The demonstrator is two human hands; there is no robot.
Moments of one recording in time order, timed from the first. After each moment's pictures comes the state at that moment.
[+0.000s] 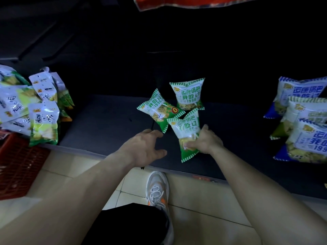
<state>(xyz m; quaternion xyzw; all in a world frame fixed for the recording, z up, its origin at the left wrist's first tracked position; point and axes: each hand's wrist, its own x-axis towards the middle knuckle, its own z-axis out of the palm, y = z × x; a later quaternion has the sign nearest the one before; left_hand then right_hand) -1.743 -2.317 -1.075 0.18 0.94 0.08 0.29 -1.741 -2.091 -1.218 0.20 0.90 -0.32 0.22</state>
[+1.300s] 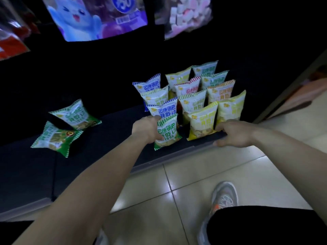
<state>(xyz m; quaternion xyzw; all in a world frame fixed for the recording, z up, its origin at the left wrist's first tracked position) -1.620 -1.965 -1.106 0.42 0.89 -0.03 0.16 -1.394 -1.775 -1.043 0.28 0.90 -0.16 0.28</state>
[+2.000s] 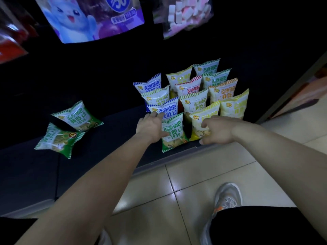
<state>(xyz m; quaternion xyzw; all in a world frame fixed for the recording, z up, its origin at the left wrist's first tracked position) -1.620 -1.954 -1.111 0.44 0.89 -0.03 0.14 -1.431 -1.803 -1.028 0.25 0.92 -0.14 0.28</state>
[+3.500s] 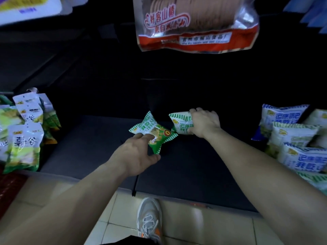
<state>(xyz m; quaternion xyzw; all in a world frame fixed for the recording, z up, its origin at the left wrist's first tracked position) -1.785 -2.313 -1.053 0.18 0.95 0.12 0.21 -1.837 -2.057 -1.124 0.07 0.99 -0.03 0.09</state>
